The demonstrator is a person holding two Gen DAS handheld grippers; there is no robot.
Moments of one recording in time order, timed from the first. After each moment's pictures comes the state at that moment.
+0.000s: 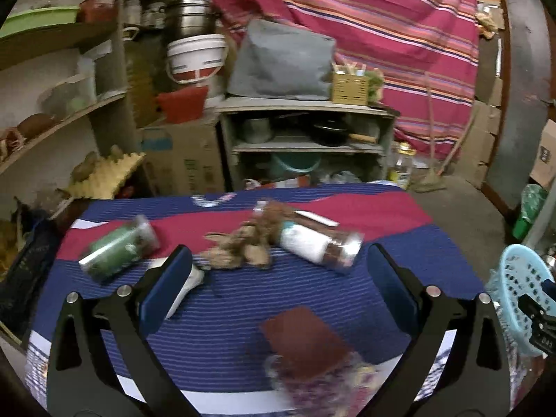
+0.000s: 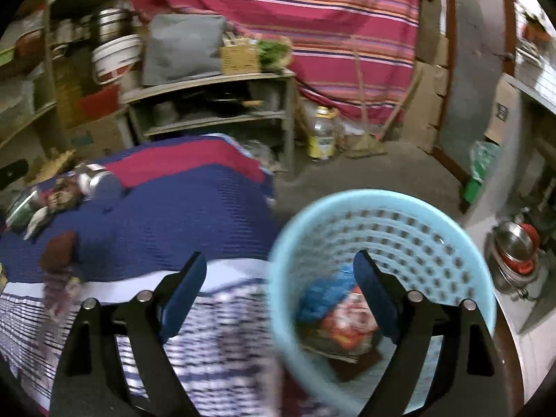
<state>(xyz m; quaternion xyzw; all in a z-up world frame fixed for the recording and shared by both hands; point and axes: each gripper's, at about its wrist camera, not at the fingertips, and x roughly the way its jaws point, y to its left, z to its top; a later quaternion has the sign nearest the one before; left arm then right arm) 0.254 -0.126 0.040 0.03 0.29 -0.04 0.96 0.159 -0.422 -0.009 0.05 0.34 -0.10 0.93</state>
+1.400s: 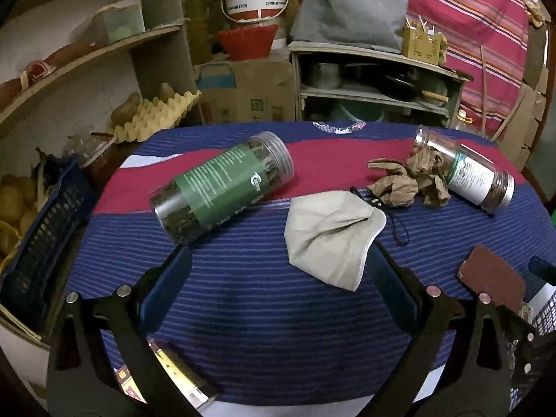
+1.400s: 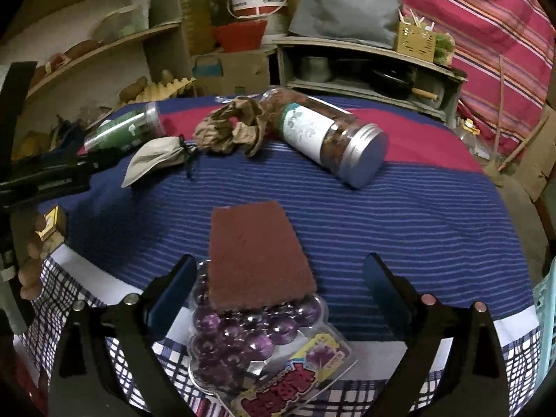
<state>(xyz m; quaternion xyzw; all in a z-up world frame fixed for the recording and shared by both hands) 0.293 0.026 -0.035 0.02 0.38 0.03 0.92 0.244 -0.203 -0.050 -0.02 0.39 0.11 0.91</state>
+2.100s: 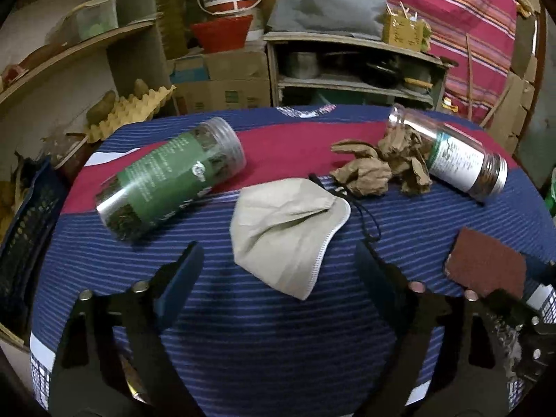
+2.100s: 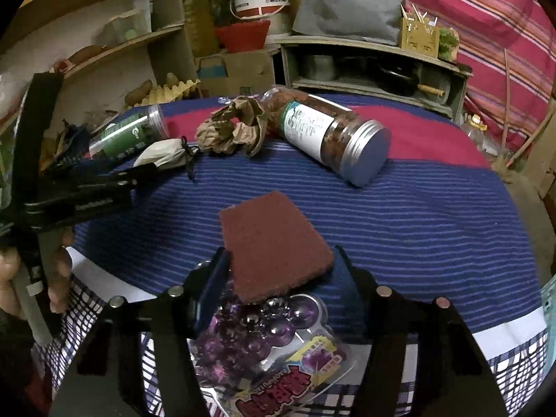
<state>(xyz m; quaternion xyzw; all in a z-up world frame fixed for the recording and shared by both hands) 0.307 -0.007 -0.059 0.03 0.40 -0.01 0.92 0.247 -0.210 -0.050 0.00 0.39 0.12 0.91</state>
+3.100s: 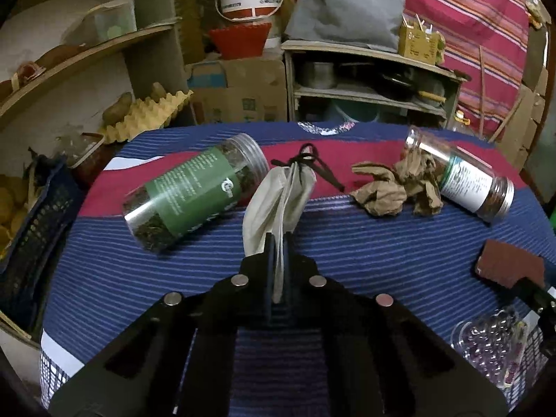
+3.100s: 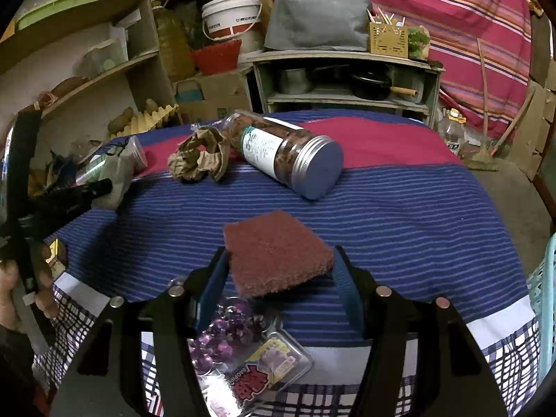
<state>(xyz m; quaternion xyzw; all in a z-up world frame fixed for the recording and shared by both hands) 0.306 0.009 -0.038 0.01 0.38 0.02 0.93 0.246 -0.242 -0.043 0.04 0.37 0.09 0.92</state>
